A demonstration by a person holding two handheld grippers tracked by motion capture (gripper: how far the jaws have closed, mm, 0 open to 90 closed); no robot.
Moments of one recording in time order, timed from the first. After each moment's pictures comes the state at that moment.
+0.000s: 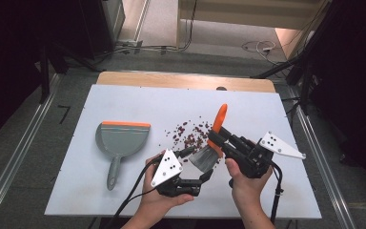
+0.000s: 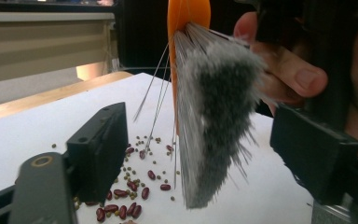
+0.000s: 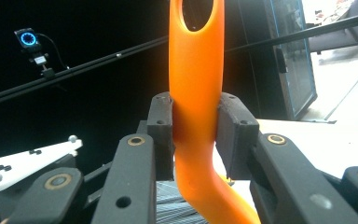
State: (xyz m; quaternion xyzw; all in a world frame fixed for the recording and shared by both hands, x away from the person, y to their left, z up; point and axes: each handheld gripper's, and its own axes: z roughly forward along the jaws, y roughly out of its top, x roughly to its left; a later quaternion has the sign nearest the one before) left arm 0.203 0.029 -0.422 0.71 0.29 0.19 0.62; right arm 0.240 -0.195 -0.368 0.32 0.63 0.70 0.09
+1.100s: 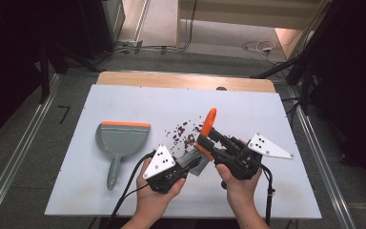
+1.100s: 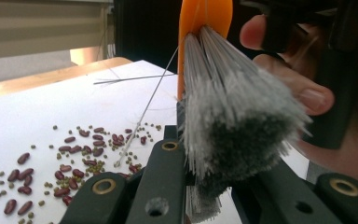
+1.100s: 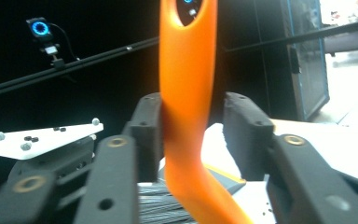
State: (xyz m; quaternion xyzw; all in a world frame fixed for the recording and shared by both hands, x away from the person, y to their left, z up) left arm 0.209 0.047 -0.419 0.71 0.30 0.16 0.61; right arm 0.242 -0.179 -0.374 0.29 0.64 0.71 0.09
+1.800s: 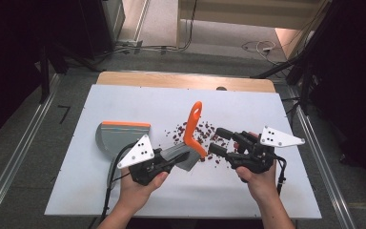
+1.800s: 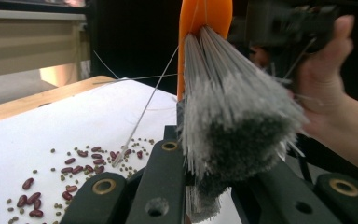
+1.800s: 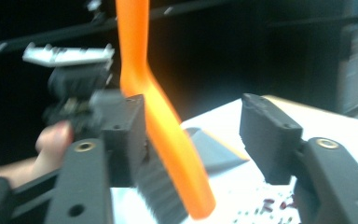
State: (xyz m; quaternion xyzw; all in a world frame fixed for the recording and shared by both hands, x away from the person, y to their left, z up) left arm 0.223 0.093 -0.401 0.72 0.23 0.12 0.65; right arm 0.269 -0.218 -0.377 0.18 0.72 0.67 0.03
